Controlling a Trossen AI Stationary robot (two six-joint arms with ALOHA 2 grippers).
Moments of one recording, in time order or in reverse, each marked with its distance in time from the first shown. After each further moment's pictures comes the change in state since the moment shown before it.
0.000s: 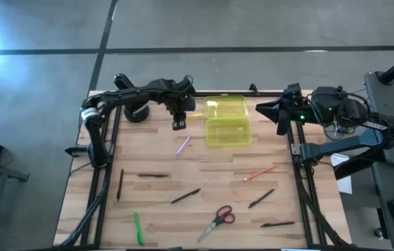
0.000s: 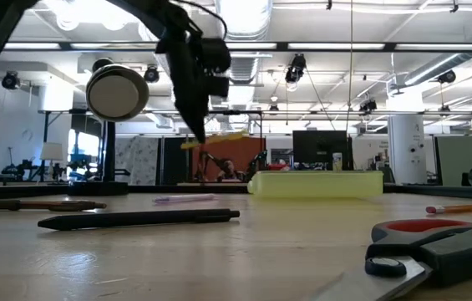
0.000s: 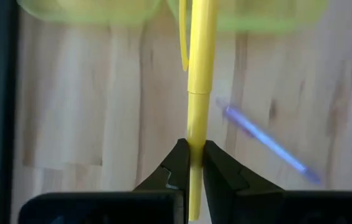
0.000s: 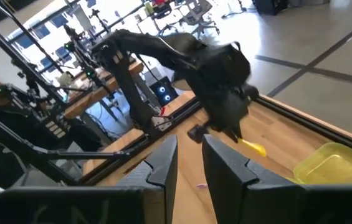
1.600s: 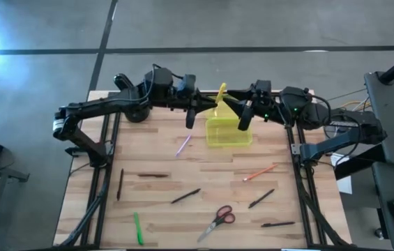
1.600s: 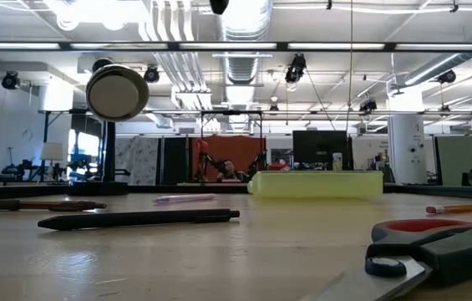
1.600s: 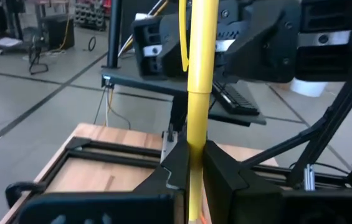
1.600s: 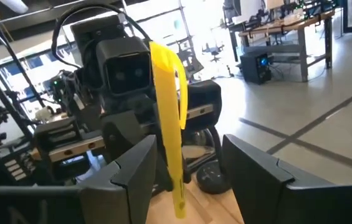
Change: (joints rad) left arm -0.242 -0.313 0.000 0.811 0.149 -0.490; right arm -0.003 0.282 -0.002 0.510 0.132 -0.224
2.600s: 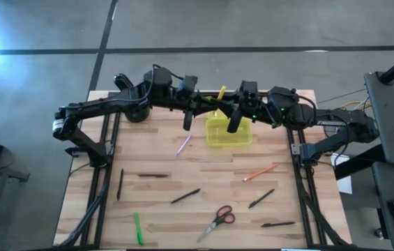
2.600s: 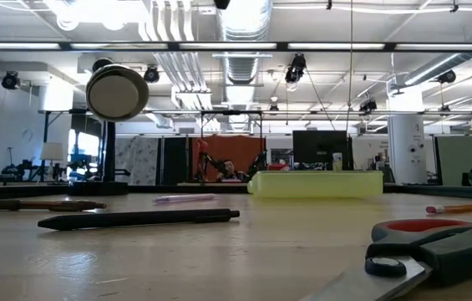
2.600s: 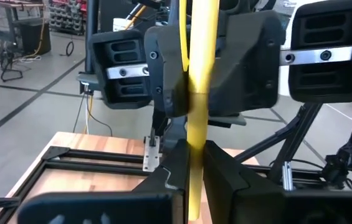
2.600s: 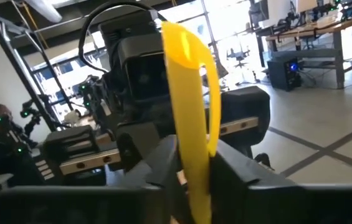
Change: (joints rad) left arm -0.001 0.000 0.000 0.021 0.082 0.002; right arm -0.001 0.121 0.045 0.137 -0.102 -0.012
